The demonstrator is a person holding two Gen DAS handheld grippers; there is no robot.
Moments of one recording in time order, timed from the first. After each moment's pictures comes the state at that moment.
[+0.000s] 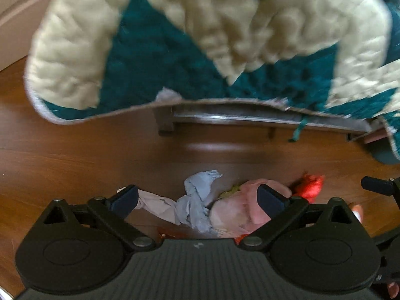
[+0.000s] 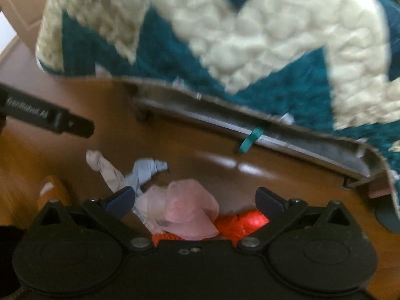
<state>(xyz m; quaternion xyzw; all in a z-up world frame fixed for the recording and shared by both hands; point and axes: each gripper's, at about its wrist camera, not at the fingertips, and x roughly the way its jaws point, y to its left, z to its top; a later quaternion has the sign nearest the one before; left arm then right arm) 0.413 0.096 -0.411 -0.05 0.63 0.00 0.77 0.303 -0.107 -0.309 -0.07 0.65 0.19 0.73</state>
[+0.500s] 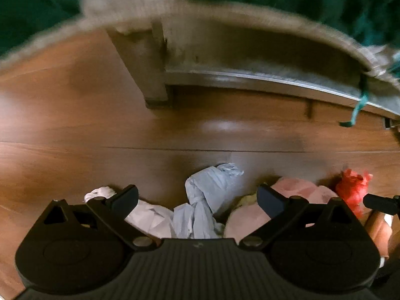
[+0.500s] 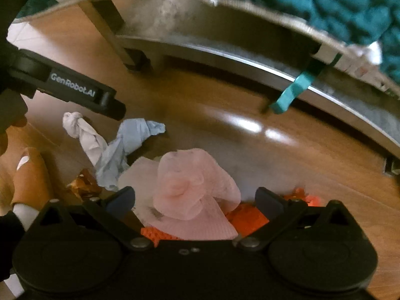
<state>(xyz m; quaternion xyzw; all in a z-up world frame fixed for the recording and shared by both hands) 0.448 0.095 -0.553 -0.06 0.69 0.00 0.73 0.303 -0.090 -0.423 -0.07 0.71 0.20 0.67</state>
